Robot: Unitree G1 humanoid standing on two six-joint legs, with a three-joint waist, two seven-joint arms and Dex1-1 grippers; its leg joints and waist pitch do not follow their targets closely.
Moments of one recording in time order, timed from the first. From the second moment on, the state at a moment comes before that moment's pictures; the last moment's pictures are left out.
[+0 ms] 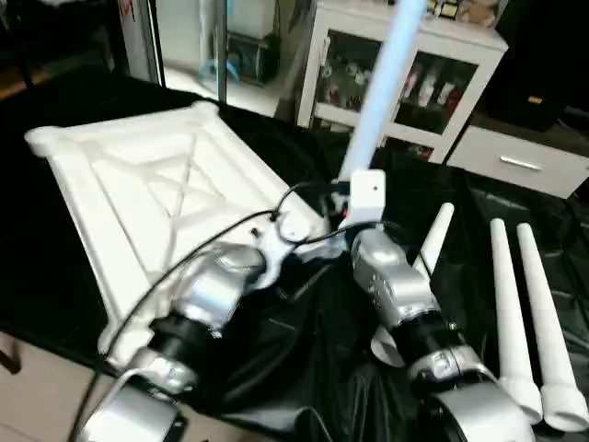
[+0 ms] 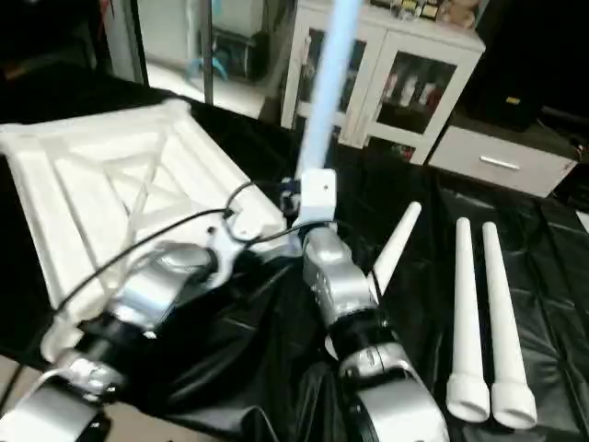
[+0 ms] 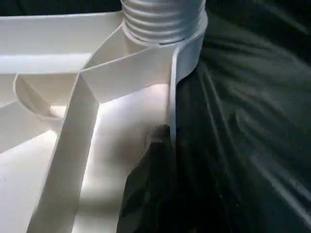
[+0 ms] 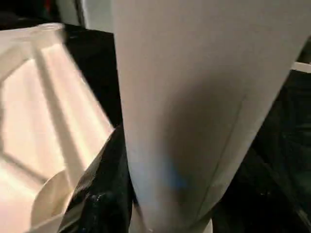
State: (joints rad) left arm -0.62 0.12 -0.30 0.46 0.19 0.57 -0.61; right arm -0.67 0.06 0.05 0.71 0.15 0.15 -0.12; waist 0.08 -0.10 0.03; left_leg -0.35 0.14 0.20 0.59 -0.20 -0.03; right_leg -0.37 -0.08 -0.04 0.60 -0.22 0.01
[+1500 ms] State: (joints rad) left arm -0.60 0.32 -0.31 0.35 0.14 0.48 -0.78; right arm -0.41 -0.27 0.14 0.22 0.21 0.31 0.56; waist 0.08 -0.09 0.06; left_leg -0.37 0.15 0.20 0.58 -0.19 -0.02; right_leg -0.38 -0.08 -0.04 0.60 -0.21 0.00
